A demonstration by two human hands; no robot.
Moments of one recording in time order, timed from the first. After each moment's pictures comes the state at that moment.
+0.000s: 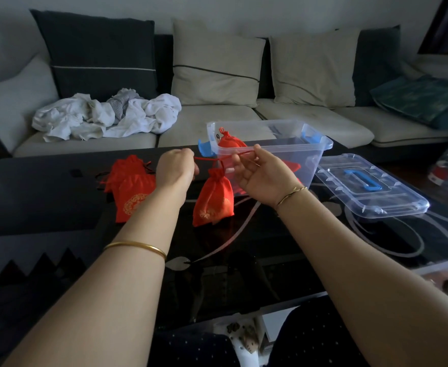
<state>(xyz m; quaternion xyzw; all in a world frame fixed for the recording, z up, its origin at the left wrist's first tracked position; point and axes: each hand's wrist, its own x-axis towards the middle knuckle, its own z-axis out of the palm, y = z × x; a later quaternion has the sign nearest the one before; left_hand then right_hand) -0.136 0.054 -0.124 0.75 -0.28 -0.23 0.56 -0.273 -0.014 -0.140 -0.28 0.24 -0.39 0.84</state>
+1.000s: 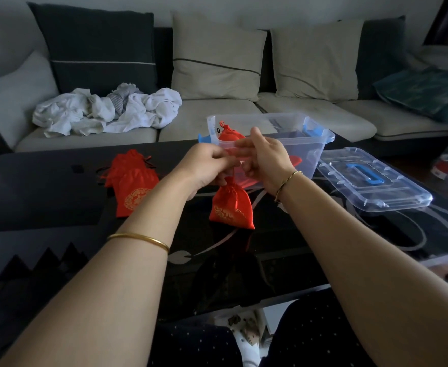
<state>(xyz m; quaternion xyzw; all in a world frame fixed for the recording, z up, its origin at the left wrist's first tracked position) -0.152 0.052 -0.129 0.63 -0.53 -0.31 0.46 -0.269 -0.012 -0.131 -0.58 0.36 -0.43 0.59</state>
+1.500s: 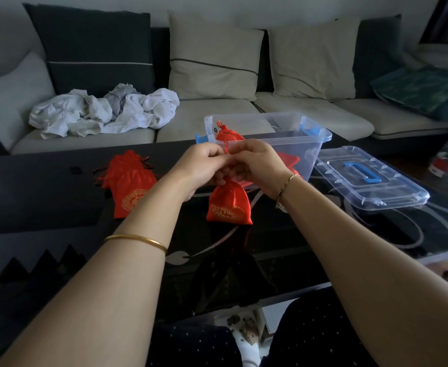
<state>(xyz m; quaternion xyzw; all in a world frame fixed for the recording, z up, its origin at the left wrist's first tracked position) -0.150 0.046 -0.134 0.63 -0.50 -0.35 0.48 -0.270 -0.010 -0.135 -0.66 0.34 -0.36 0.56</state>
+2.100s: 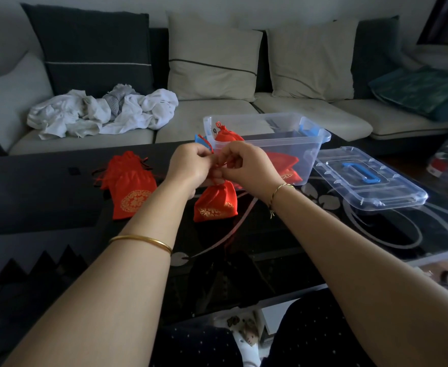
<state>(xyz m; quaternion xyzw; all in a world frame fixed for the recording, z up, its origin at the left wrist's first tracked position) -0.151 0.046 -0.133 0.67 -0.41 -0.31 0.54 -0.267 -0.005 -0.144 -0.85 0.31 -0.36 0.22</state>
